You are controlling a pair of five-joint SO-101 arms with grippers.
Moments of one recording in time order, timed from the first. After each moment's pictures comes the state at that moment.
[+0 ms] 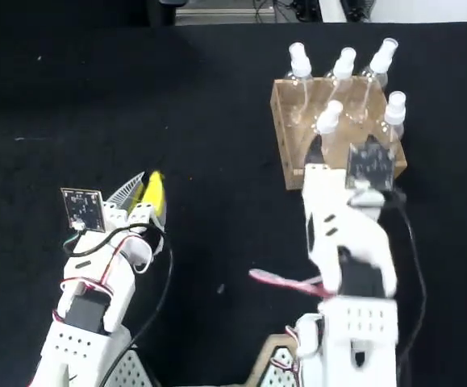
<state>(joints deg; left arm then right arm) 9.6 -95.4 96.5 17.9 15.4 4.4 -75.5 71.6 28.0 3.7</state>
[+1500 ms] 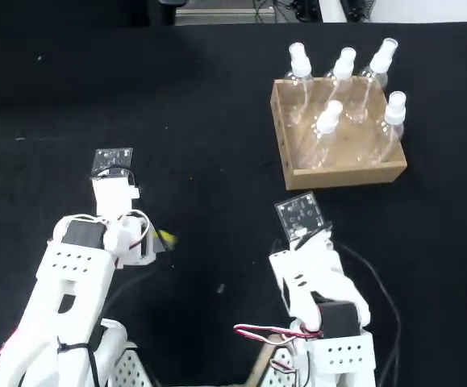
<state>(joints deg) 3.2 -46.4 61.3 62.7 7.0 -4.9 -103.2 96.5 65.0 14.3</state>
